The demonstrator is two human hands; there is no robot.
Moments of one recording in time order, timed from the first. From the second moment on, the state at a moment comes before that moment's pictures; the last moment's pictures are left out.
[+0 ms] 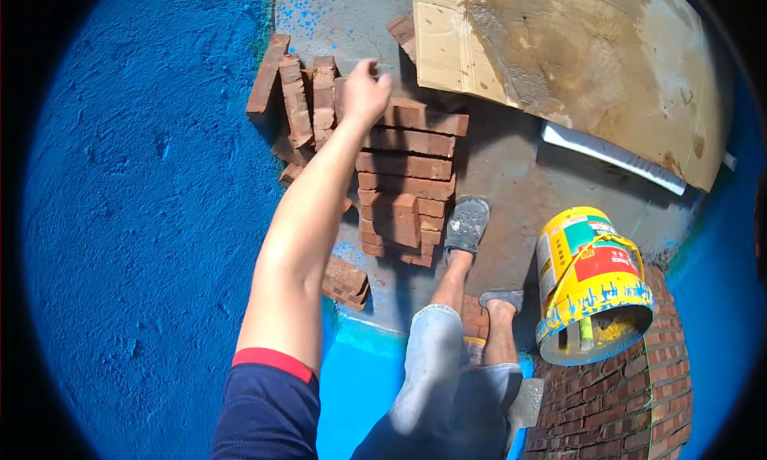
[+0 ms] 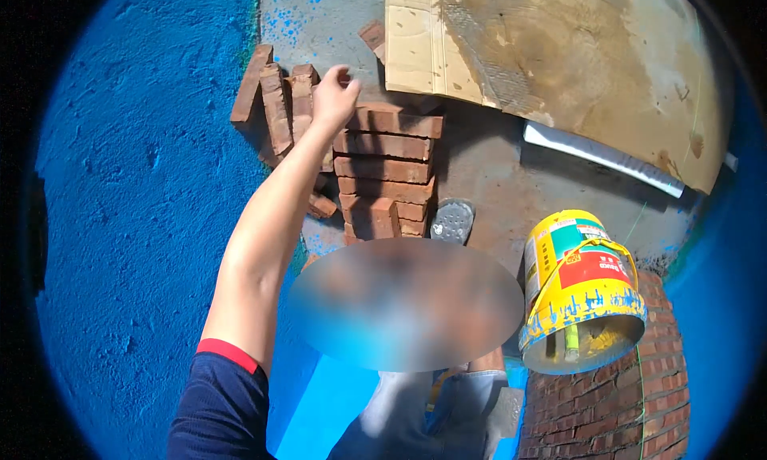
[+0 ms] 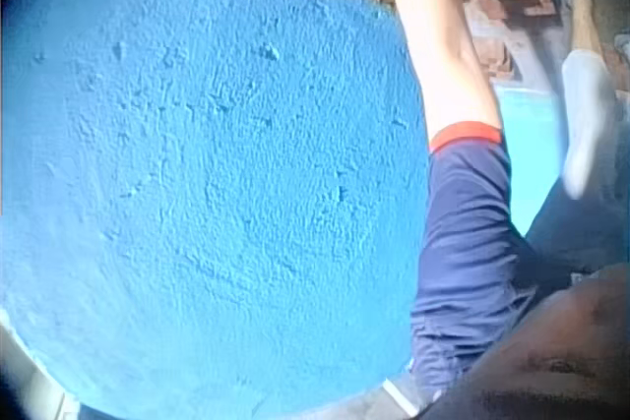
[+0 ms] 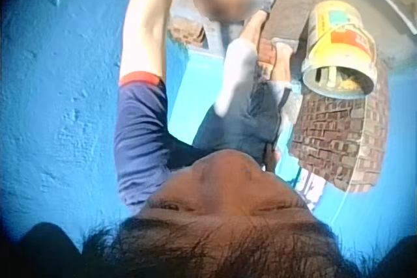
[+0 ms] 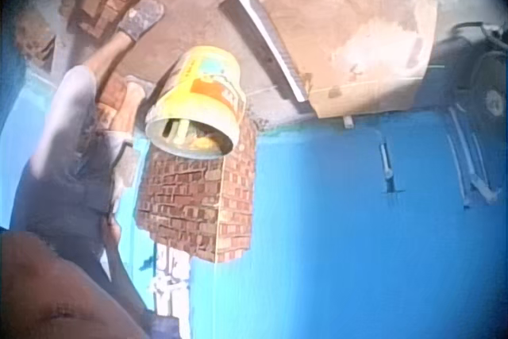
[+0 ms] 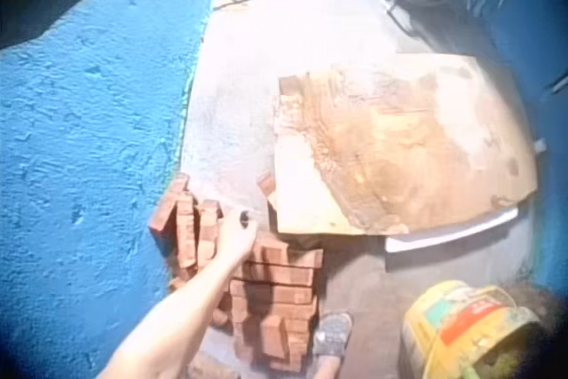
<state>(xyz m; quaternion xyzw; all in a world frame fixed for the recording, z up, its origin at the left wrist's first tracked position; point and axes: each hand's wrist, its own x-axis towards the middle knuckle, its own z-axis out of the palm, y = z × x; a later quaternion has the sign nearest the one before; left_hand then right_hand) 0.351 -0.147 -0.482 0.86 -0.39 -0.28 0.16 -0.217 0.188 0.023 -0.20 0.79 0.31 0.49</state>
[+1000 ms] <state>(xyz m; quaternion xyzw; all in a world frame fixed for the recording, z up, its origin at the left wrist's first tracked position) 0.319 -0.123 -0.338 0.68 0.00 -0.62 0.40 -0.228 0.260 -0.006 -0.23 0.72 0.39 0.52</state>
